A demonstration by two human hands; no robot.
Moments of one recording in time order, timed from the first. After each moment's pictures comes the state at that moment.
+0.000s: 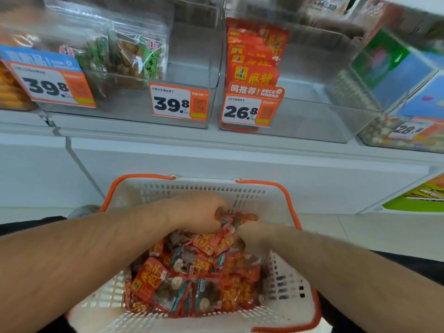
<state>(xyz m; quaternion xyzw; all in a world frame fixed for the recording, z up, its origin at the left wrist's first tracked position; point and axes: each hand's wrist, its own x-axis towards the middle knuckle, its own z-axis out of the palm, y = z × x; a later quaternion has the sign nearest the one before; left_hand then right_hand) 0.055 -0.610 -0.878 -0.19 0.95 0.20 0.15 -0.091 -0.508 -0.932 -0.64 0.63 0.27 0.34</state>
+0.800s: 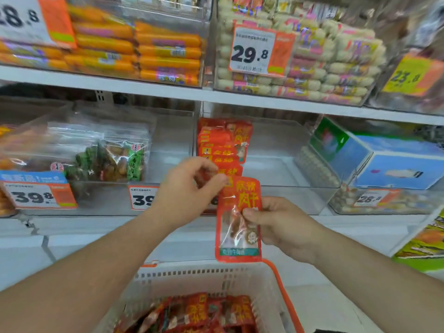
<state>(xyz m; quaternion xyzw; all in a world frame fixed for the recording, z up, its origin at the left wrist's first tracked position) 0.005 -0.662 -0.739 -0.25 0.80 0.36 -0.41 -0.149 -0.525 -0.748 -0.36 0.62 -0.50 0.49</state>
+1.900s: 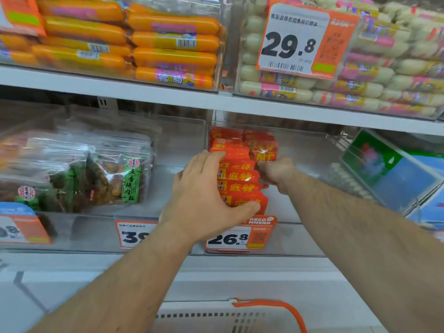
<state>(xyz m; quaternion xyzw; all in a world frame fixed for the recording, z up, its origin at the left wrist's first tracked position) -0.043 -0.719 -0.744 -0.32 0.86 0.18 -0.36 -0.298 -0.748 -0.771 -0.25 0.79 -0.52 0.22</state>
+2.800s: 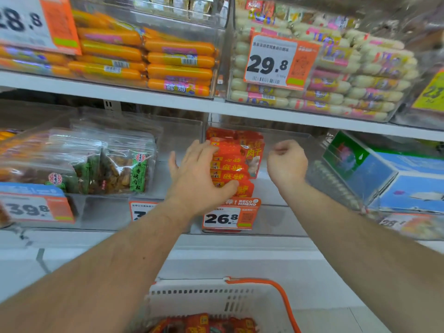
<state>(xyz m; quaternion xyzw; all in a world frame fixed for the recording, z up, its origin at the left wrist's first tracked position) -0.035 -0.714 -0.731 -0.32 0.86 0.14 -0.36 -0.231 -0.663 -0.717 -0.29 0.78 -0.56 -0.03</state>
